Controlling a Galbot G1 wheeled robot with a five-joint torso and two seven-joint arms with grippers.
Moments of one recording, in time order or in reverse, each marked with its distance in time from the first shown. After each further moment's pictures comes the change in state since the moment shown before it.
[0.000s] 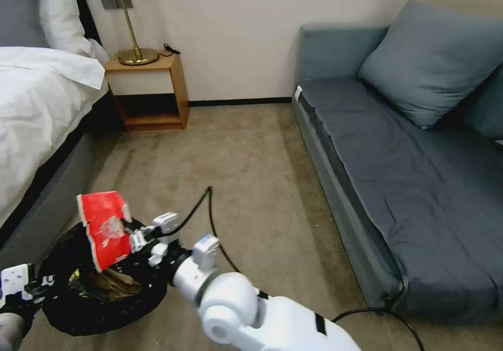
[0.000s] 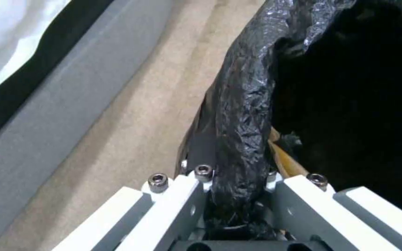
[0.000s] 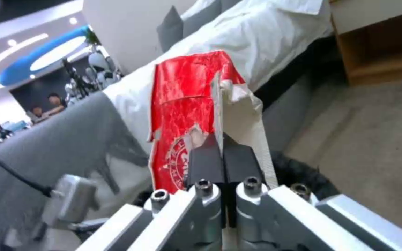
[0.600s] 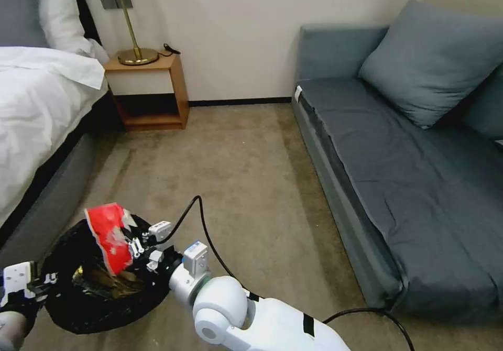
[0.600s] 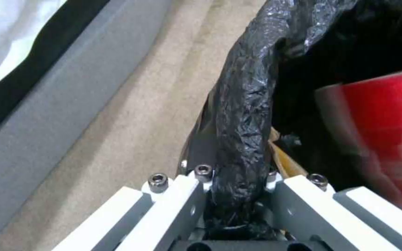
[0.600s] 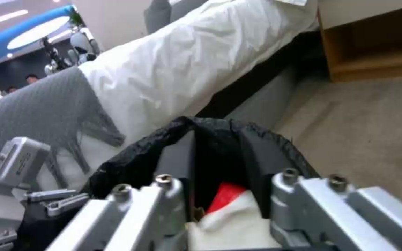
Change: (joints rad) left arm 0.000 -0.002 0.005 -0.009 -0.003 0.003 0.002; right arm -0.012 -0.020 0.003 -0.043 -0.067 -0.001 -0.018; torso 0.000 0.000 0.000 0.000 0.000
